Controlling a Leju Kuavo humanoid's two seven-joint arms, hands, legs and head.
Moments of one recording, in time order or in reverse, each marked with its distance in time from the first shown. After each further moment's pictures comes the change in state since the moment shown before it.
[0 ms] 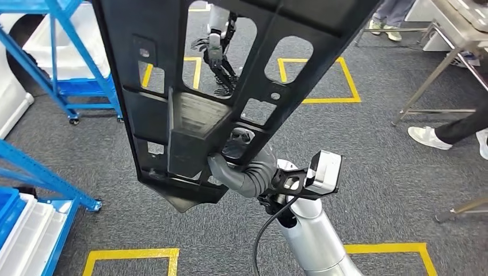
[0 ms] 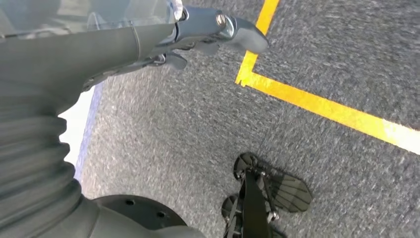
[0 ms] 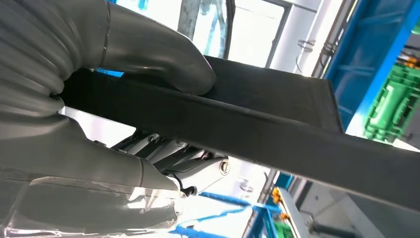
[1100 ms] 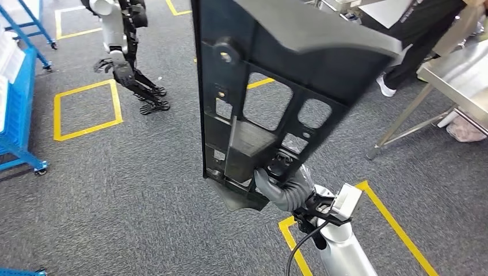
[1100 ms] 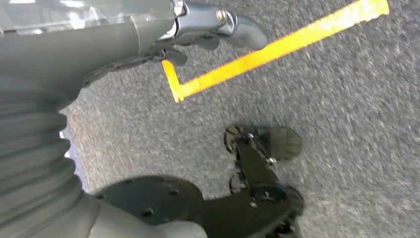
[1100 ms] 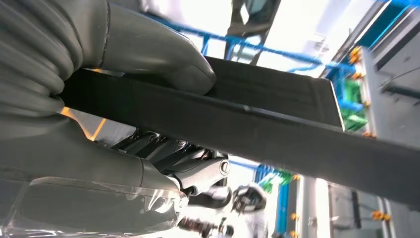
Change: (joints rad) left arm 0.017 0.040 -0.139 0.000 -0.123 -0.240 -0.085; right arm 0.174 -0.177 -0.074 -0.059 0.127 -0.147 -0.090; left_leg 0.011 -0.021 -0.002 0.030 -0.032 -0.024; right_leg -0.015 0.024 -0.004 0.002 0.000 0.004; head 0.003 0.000
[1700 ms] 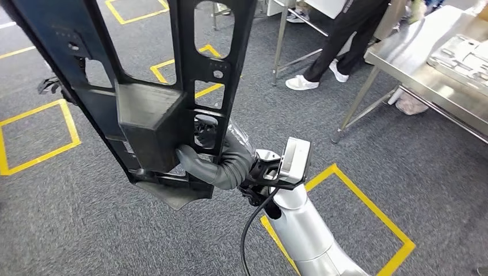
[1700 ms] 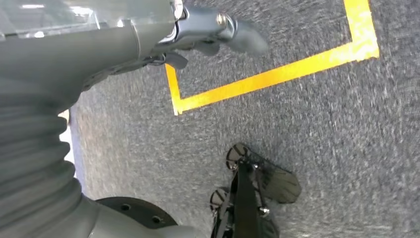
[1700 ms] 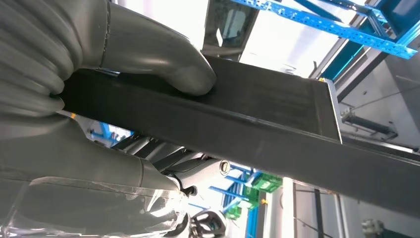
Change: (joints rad) left arm -0.019 -0.019 0.115 0.000 0.128 0.175 0.057; right arm -0.274 0.228 0.136 0.146 -0.098 0.103 0.110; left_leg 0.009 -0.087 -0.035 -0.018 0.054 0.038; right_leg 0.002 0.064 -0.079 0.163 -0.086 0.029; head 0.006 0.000
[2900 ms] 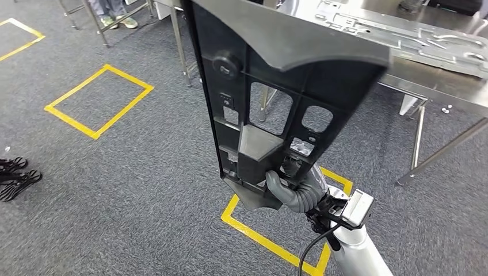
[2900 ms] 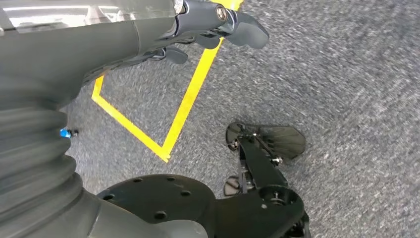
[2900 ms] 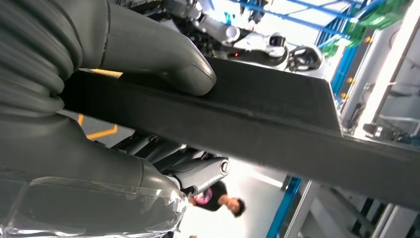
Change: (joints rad) left arm 0.032 0.000 -0.140 0.000 -0.153 -0.177 -0.092; right arm 0.278 -0.333 -0.130 -0.187 0.093 -0.139 -0.112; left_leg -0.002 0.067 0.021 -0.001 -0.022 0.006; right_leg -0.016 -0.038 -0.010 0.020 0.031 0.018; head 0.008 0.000
